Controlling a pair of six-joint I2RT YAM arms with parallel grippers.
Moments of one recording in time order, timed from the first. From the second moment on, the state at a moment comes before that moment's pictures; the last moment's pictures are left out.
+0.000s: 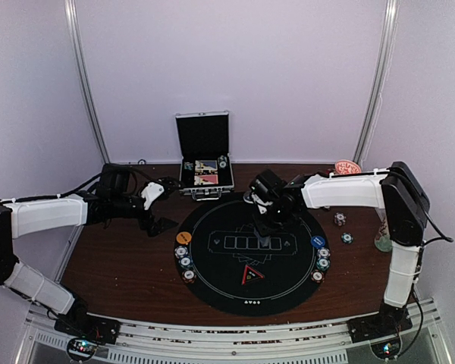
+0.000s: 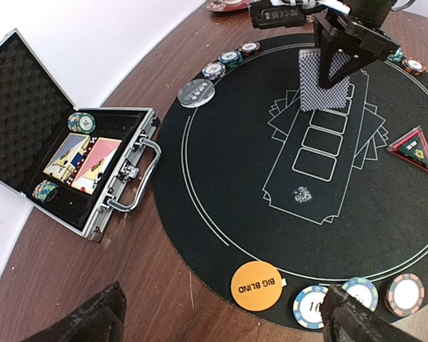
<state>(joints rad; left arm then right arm) -0.43 1.38 0.79 -0.05 0.45 0.61 0.79 1.93 1.38 -0.59 0.12 0.35</state>
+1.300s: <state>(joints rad) -0.63 1.32 0.76 0.00 0.50 0.64 1.04 1.94 1.19 0.46 -0.11 0.98</state>
